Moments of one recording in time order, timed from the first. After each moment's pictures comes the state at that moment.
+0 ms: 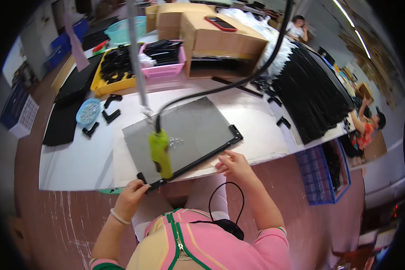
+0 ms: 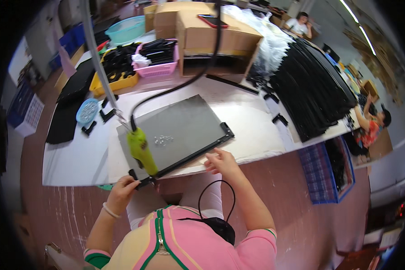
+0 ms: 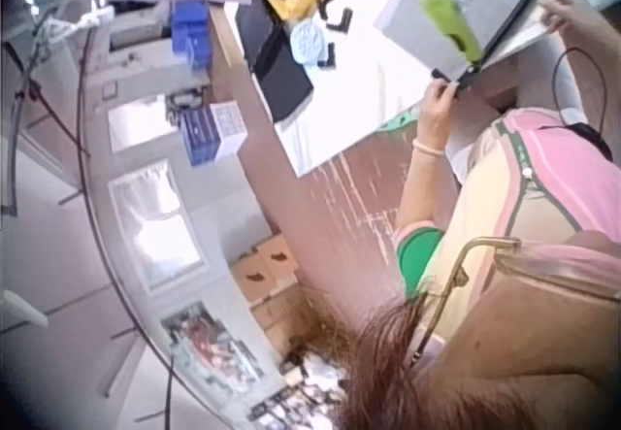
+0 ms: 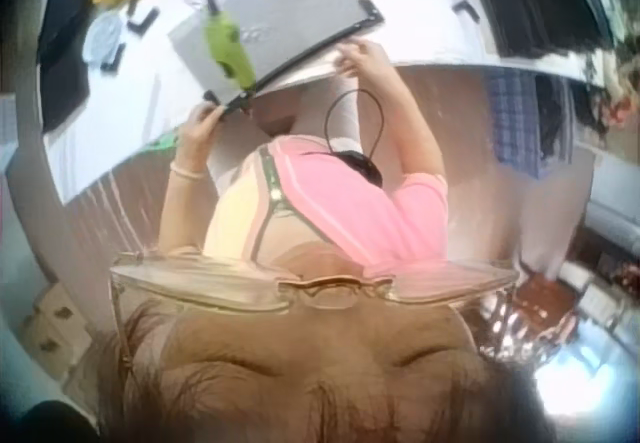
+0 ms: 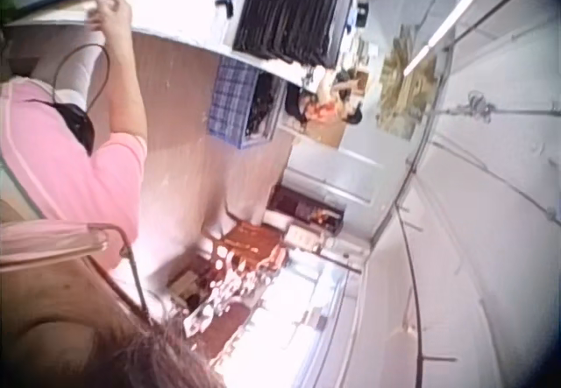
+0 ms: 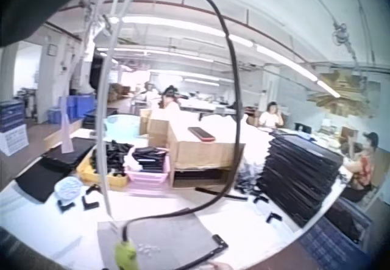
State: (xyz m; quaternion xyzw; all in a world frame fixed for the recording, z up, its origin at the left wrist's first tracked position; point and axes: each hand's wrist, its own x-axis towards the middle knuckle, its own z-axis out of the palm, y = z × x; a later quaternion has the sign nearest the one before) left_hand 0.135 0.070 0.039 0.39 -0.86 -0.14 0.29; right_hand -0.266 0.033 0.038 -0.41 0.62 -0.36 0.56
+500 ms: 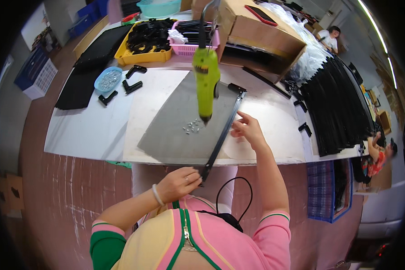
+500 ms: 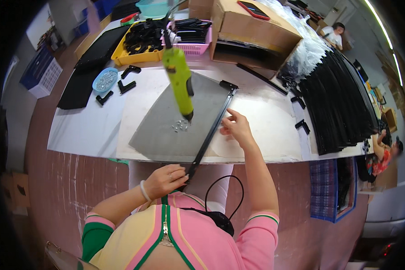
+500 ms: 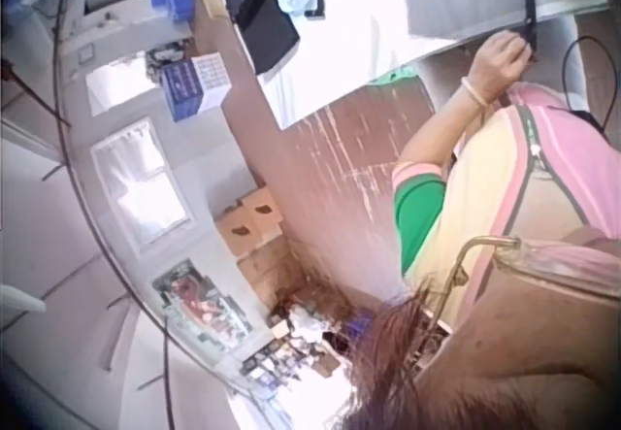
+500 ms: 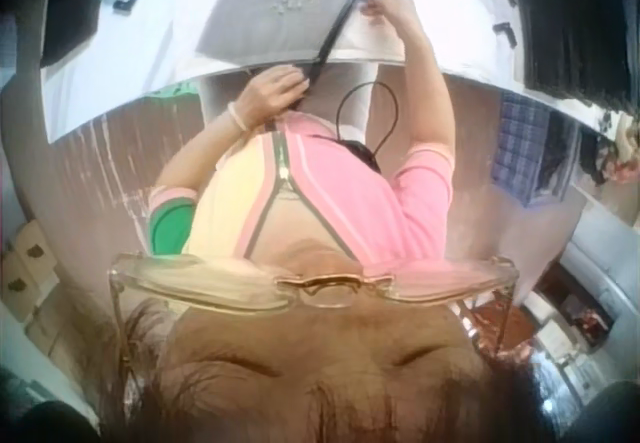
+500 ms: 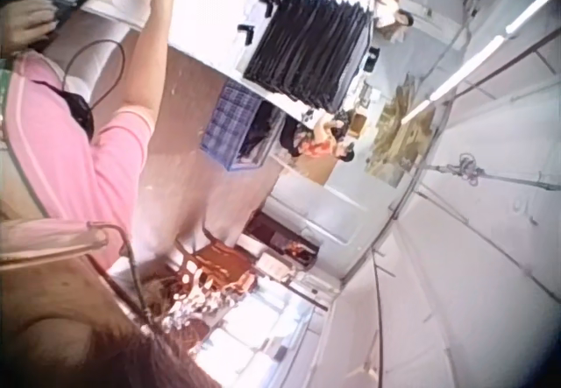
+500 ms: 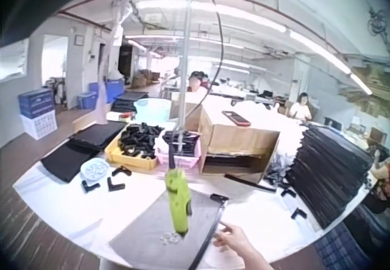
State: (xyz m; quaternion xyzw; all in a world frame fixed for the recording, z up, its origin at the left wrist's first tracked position) left_hand 0.032 0.067 0.027 0.19 -0.92 -0.03 0.34; right_hand -0.266 -0.071 0.036 -0.48 0.61 -0.35 0.52
